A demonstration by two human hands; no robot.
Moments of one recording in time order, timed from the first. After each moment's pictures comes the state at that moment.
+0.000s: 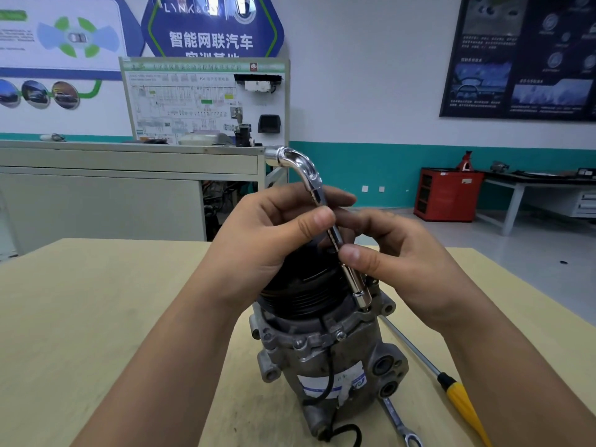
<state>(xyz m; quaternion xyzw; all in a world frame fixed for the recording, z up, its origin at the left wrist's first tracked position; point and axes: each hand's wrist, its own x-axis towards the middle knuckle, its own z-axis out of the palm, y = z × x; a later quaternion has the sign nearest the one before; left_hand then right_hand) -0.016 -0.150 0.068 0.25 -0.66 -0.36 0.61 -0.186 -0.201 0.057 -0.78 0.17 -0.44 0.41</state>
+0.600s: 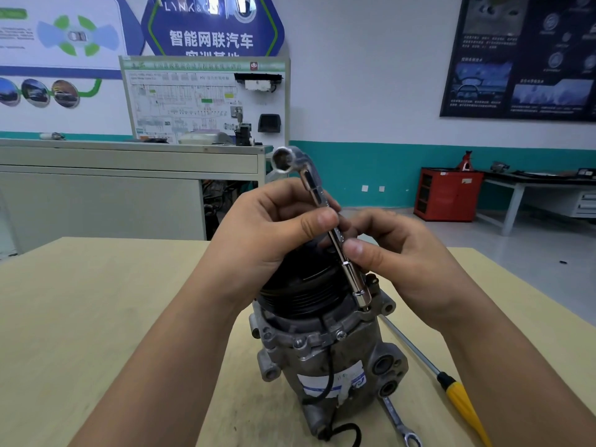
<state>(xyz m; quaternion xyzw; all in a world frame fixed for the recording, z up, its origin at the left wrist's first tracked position) -0.017 -0.151 0.070 0.27 -0.64 -0.34 0.63 -0.185 -0.202 0.057 -0.78 0.17 -0.44 0.41</state>
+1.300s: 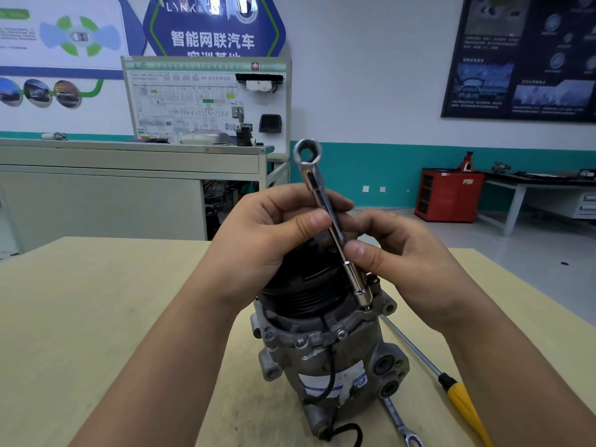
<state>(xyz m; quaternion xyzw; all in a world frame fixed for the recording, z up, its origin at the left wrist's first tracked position) -0.013 -0.151 0.068 0.24 -0.67 -0.37 0.60 -0.185 -0.201 0.056 -0.77 0.18 -0.44 0.43</state>
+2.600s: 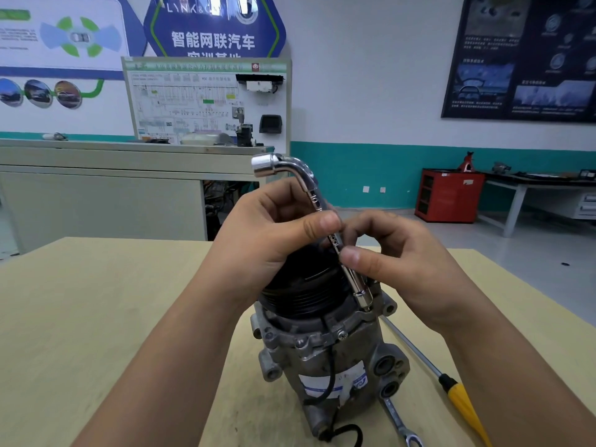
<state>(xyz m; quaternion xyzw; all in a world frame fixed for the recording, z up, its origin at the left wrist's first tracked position) -0.017 -0.152 0.070 0.29 -0.63 -0.33 0.64 -0.185 -0.197 0.059 -0.80 0.17 -0.43 0.38</state>
